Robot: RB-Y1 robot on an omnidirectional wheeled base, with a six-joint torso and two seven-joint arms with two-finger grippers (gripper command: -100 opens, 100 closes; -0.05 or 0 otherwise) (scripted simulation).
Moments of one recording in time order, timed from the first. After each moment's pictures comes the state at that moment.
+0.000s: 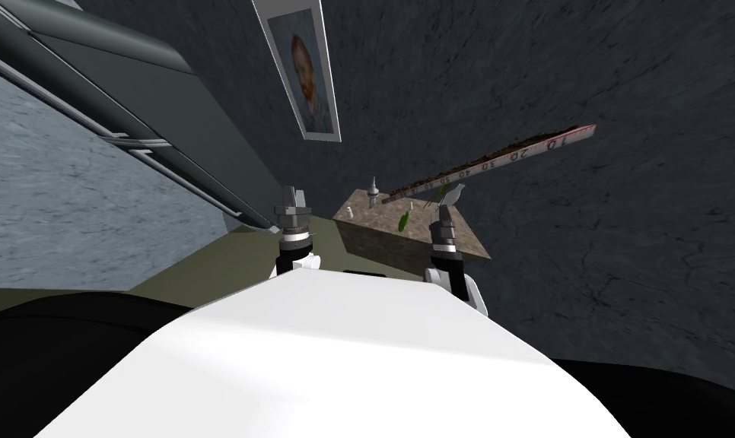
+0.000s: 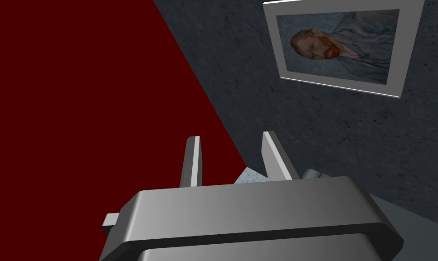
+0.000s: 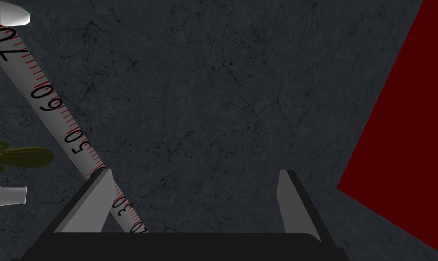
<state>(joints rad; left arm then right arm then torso) 0.51 0.00 -0.05 -2.28 -0.02 -0.64 -0.08 0.46 -0.21 -0.06 -2.20 0.07 -0.34 0.05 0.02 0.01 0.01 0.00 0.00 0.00</state>
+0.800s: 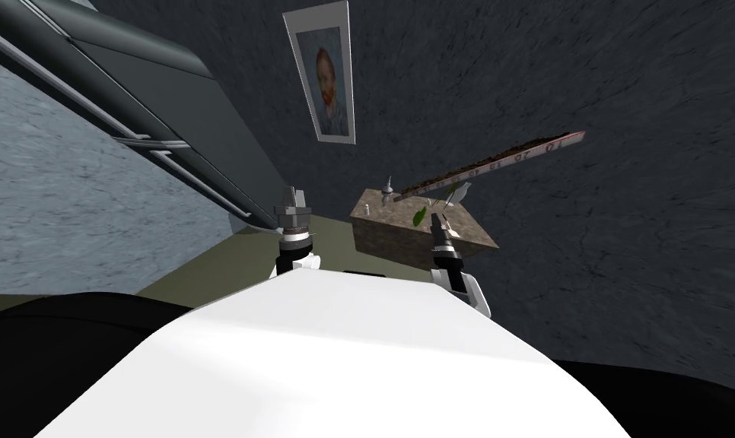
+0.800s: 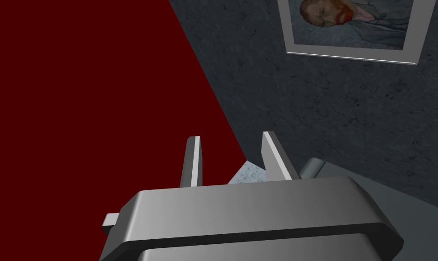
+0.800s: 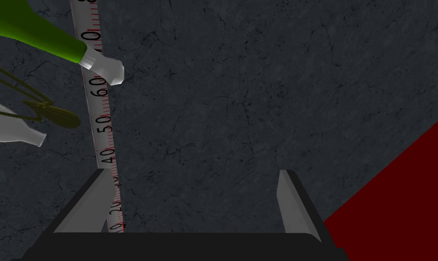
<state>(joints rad) 0.51 0.00 -0.05 -2.28 -0.02 -0.64 -0.08 0.43 -0.25 -0.14 -2.07 0.20 -0.22 0.20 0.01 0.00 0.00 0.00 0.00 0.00</state>
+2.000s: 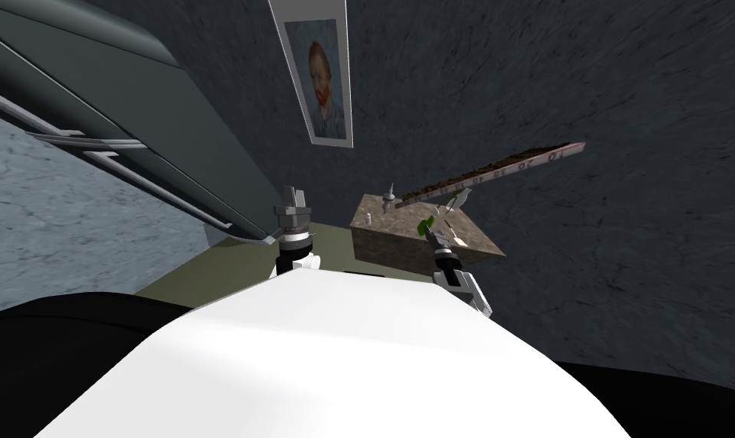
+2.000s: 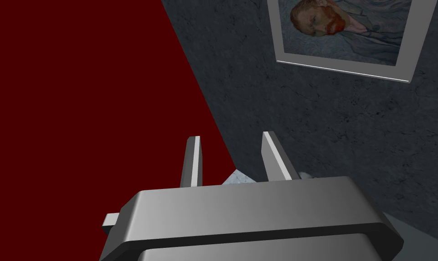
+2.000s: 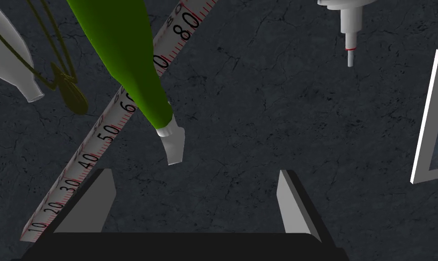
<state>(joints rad) 0.51 0.00 -0.05 -2.28 -0.02 -0.64 -0.08 0.38 -0.36 -0.16 -1.84 0.47 -0.15 0.42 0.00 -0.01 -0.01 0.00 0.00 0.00</state>
